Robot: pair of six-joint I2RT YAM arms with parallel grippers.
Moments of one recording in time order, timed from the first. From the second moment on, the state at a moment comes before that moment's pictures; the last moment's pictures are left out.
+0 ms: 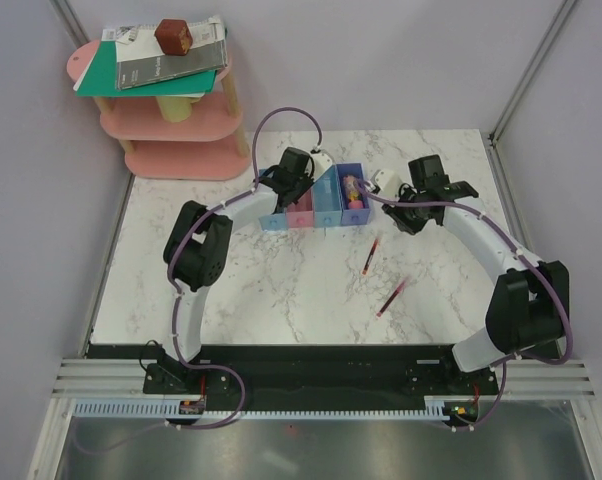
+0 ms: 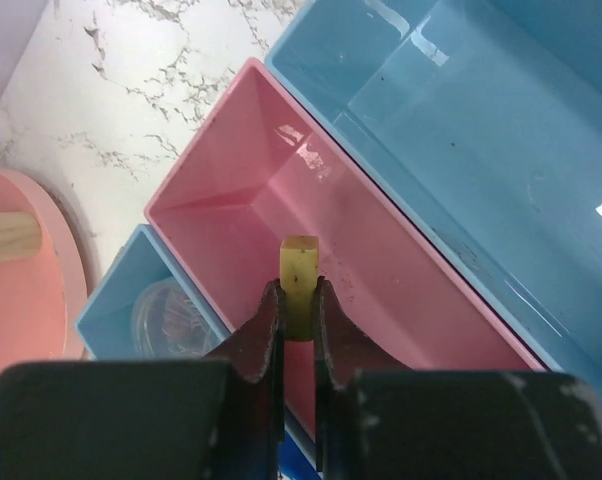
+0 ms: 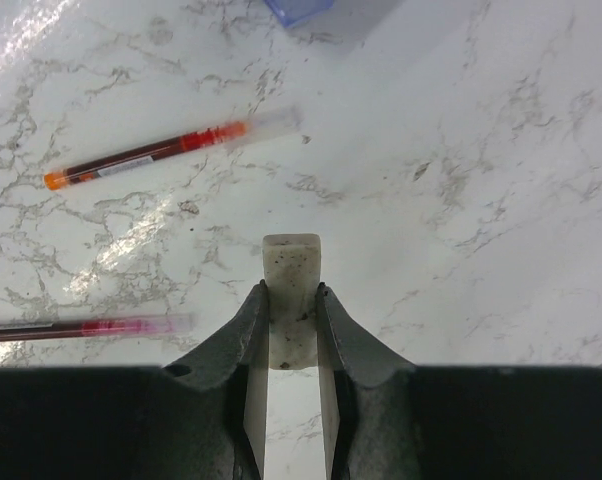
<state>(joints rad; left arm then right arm) -0.54 2.15 1.60 -0.14 -0.20 0.44 0.23 1.53 1.19 -0.71 -0.16 -0.68</state>
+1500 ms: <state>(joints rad) -0.57 0.97 0.89 -0.48 0.02 0.48 0.52 2.13 1.96 -0.59 -0.19 -0.53</state>
